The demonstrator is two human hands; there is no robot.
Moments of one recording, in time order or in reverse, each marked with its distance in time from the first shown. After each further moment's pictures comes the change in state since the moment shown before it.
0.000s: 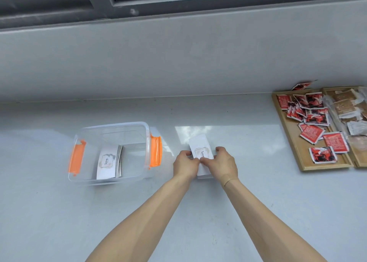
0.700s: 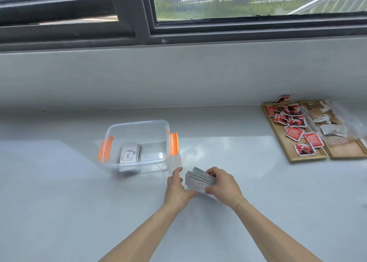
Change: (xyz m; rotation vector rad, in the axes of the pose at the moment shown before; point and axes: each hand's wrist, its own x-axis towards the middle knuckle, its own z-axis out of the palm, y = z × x) left_hand -0.081 -0.100 -0.082 0.138 -0.131 0.285; right_hand -0.119 0.030 0.018 -0.175 -0.098 -0.300
